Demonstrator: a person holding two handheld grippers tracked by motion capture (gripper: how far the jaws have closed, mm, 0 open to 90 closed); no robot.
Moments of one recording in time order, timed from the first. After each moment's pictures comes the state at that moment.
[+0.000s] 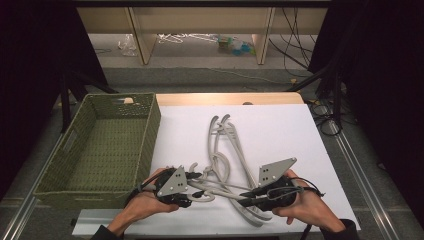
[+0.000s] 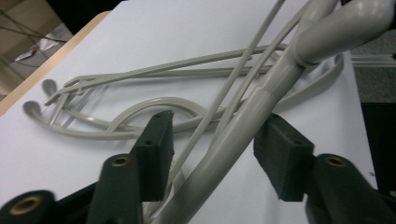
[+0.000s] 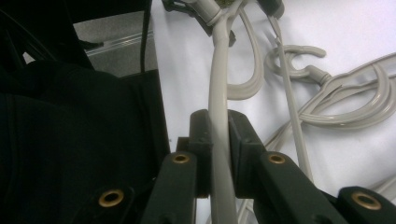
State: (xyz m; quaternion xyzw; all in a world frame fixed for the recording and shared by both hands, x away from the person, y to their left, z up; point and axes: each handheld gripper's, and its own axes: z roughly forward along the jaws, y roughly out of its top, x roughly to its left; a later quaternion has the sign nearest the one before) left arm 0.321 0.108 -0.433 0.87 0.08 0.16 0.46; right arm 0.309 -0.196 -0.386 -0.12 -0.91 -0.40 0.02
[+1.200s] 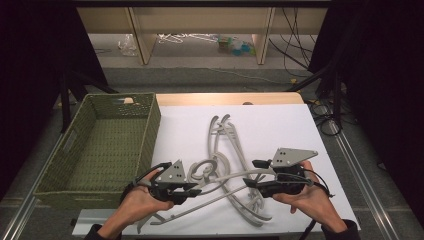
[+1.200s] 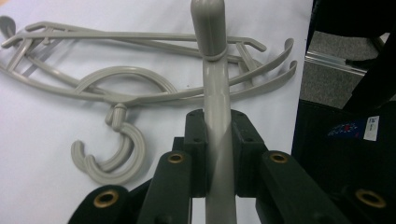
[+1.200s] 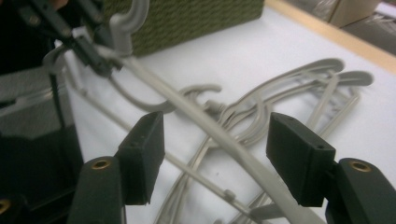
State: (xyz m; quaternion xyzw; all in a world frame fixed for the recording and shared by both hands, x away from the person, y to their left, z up) left arm 0.310 0.114 -0.392 0.89 0.19 0.06 0.42; right arm 0.322 -0.215 -0.368 -0.24 -0.85 -0.46 -0.12
